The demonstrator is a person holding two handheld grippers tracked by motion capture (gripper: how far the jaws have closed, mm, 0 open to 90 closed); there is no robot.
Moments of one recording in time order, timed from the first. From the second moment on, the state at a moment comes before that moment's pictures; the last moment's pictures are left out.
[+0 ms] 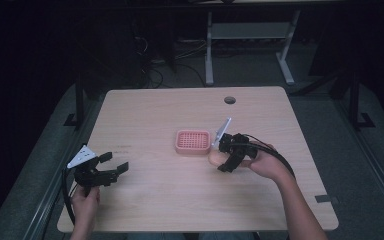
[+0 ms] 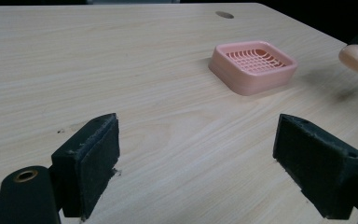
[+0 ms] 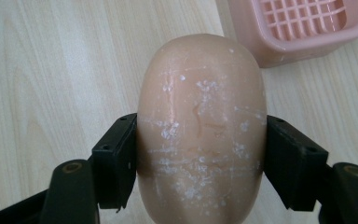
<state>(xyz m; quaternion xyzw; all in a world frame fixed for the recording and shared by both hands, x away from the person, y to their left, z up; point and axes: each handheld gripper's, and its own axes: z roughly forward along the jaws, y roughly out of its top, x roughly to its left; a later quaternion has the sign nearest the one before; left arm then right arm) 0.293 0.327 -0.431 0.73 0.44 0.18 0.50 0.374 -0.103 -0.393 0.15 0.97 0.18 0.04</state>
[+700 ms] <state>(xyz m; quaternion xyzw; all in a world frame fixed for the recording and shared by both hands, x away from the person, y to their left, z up) 0.293 0.327 -0.431 0.73 0.44 0.18 0.50 0.390 -0.087 -0.384 0.14 0.97 0.19 0.04</state>
